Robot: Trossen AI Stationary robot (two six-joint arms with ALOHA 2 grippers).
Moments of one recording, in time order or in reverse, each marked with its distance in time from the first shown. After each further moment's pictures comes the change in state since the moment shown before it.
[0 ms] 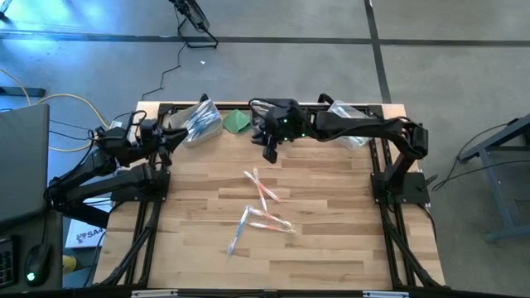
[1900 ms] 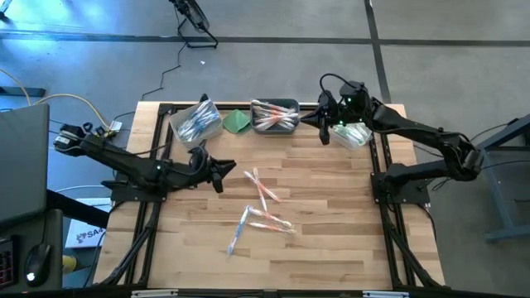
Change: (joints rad) left arm -0.672 0.844 0.009 0.611 -0.625 -0.386; right arm -0.388 -0.543 -0.536 0.102 -0.317 -0.142
